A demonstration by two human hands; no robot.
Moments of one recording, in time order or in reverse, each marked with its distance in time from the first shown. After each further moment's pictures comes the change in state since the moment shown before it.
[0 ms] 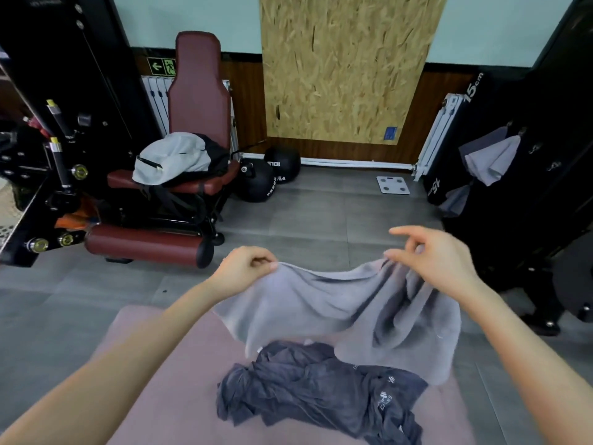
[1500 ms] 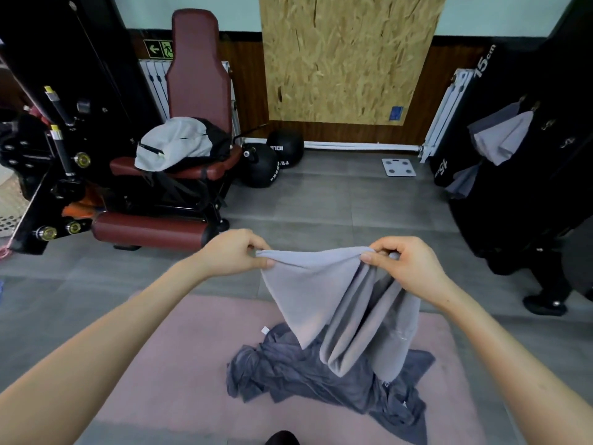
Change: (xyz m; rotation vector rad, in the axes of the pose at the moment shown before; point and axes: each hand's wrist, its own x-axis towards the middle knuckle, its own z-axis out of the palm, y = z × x) left_hand -0.019 0.027 -0.034 0.338 -0.211 0.069; right_hand -0.025 -0.010 0.042 0.266 -0.141 -0.091
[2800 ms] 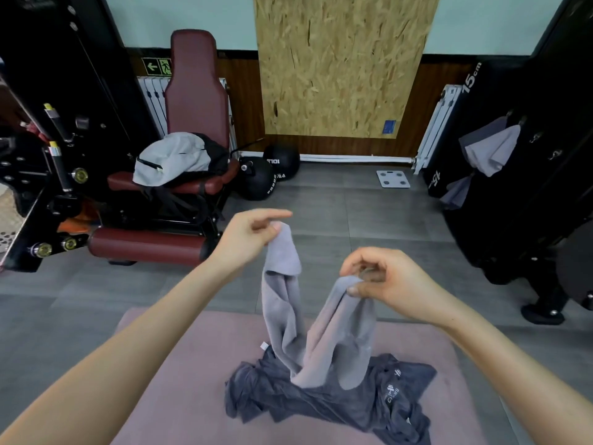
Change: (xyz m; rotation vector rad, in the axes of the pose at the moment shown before) left_hand 0.012 0.024 -0.013 -0.798 0.394 0.012; right_hand -0.012 -0.056 -0.001 0.274 -0.236 -0.172
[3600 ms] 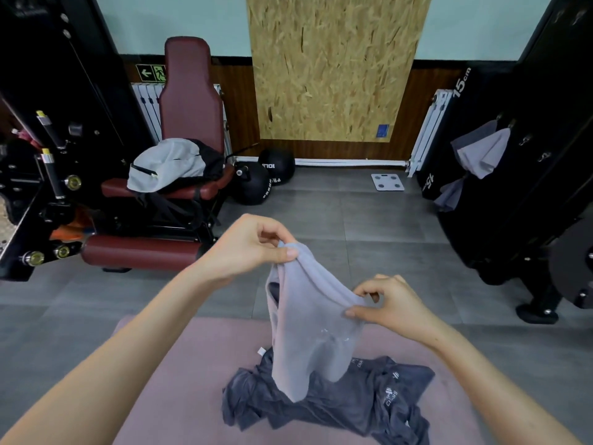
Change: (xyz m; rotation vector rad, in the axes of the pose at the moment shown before) left_hand -0.018 0.038 -0.004 0.043 -0.272 0.014; right_hand -0.011 0.058 0.012 -0.388 0.054 0.105
